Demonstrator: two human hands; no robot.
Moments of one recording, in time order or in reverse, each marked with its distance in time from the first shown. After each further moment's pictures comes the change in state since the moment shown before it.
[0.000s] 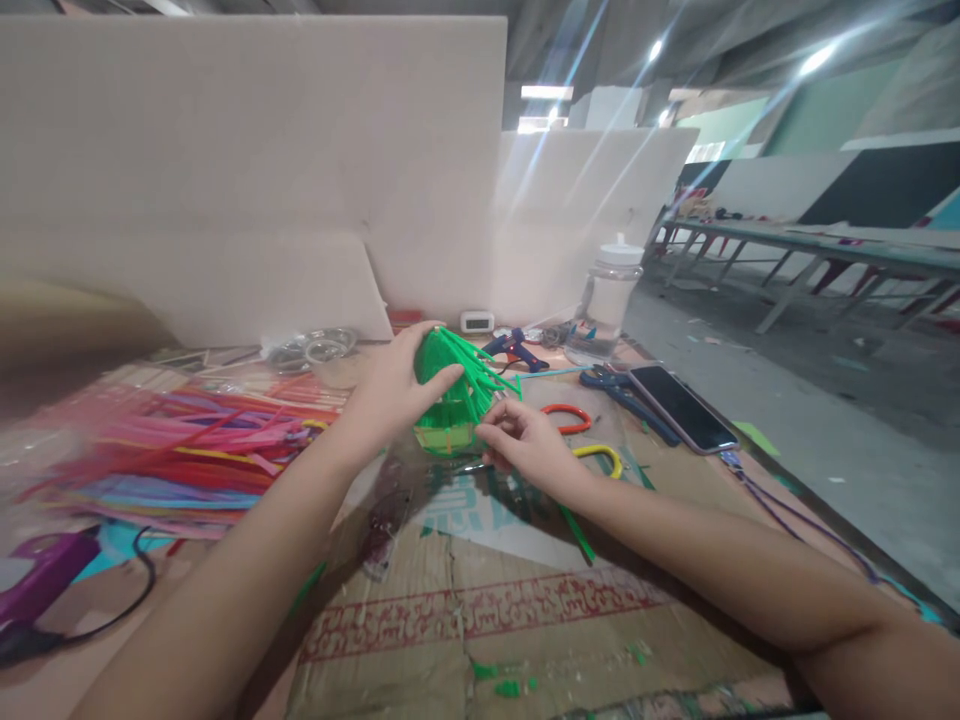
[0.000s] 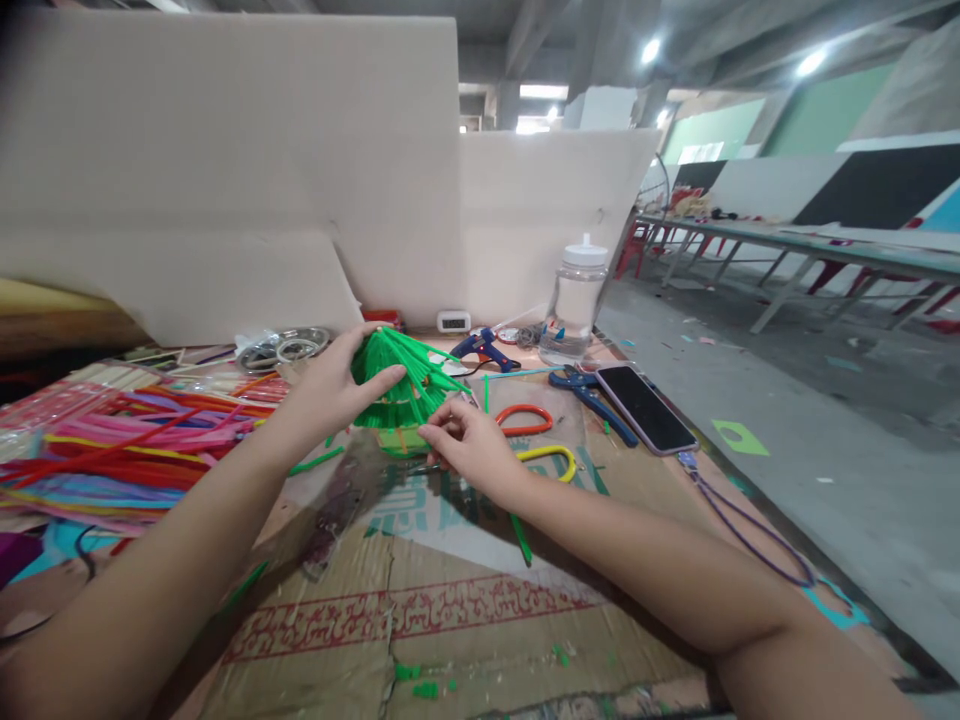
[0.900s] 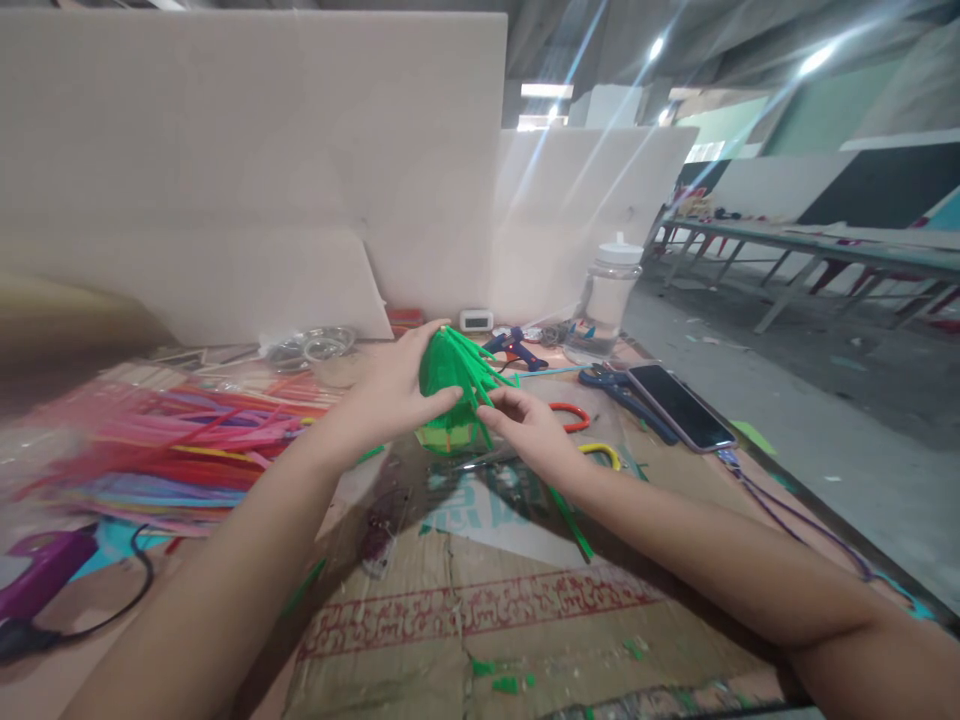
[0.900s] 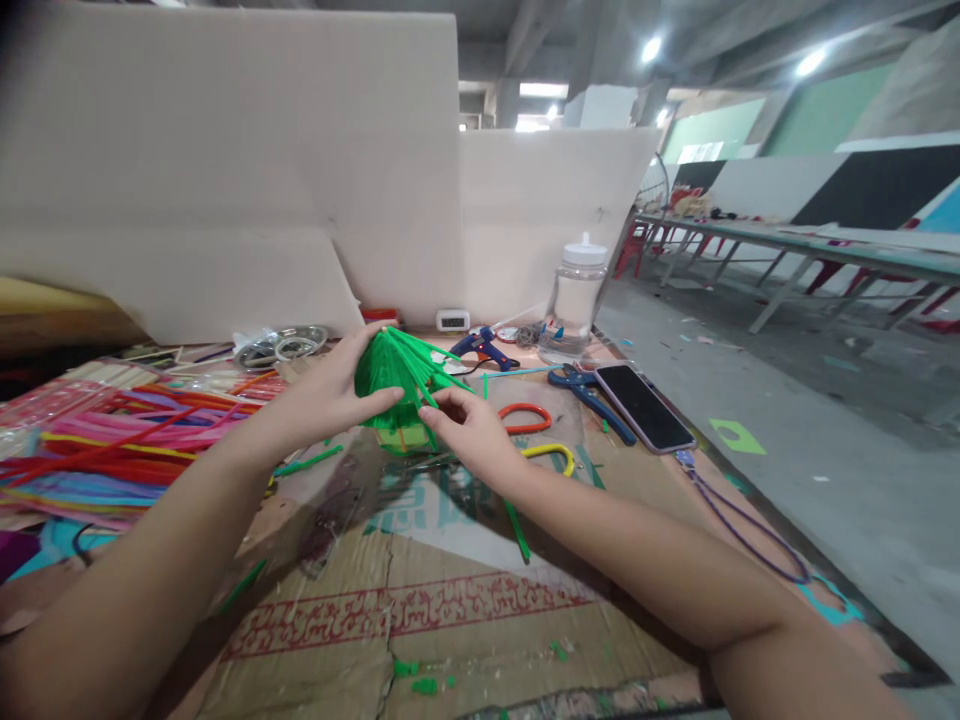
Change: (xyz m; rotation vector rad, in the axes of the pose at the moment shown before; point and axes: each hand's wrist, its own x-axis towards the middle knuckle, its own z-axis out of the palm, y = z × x) left_hand -0.001 0.001 -0.008 0.009 -0.168 0.144; right_hand 0.013 -0.005 -0.002 0.024 0.088 -0.095
